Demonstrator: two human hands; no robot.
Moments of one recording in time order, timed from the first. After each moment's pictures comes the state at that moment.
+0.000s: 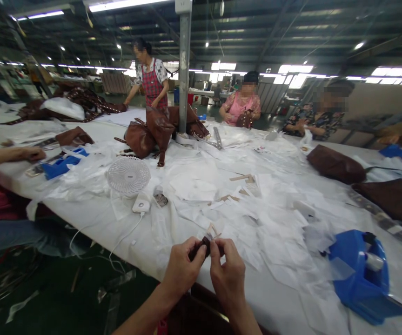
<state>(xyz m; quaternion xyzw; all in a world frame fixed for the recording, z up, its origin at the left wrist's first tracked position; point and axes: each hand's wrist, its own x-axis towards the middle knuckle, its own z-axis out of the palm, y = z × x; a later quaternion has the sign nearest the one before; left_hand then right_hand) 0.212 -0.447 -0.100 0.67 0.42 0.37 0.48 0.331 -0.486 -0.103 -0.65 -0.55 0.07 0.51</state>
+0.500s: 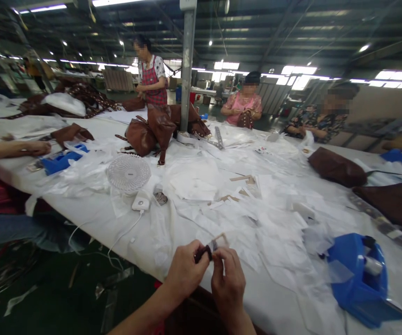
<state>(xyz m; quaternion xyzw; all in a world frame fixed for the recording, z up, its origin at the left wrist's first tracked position) 0.220 -0.451 -0.097 0.69 0.45 0.32 0.47 0.333 -0.500 -0.120 -0.58 -0.61 -0.04 0.54</state>
